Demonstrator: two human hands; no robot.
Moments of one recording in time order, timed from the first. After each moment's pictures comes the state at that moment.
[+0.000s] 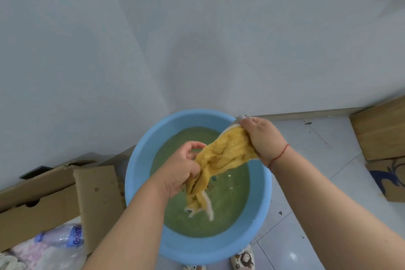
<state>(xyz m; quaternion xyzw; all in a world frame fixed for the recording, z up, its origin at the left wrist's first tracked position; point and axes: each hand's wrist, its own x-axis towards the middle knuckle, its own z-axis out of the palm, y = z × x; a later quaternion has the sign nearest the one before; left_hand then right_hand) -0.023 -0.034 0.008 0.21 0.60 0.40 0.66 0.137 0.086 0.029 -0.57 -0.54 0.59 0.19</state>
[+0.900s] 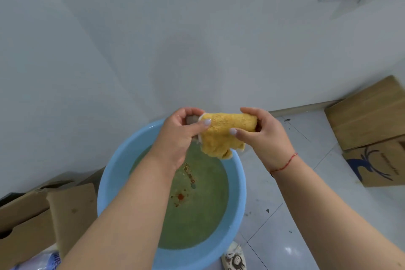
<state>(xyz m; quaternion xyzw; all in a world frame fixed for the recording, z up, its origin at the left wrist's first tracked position) 0.025 0.050 0.060 0.25 0.59 0.54 0.55 0.204 0.097 0.054 -0.54 -0.57 0.54 0.30</state>
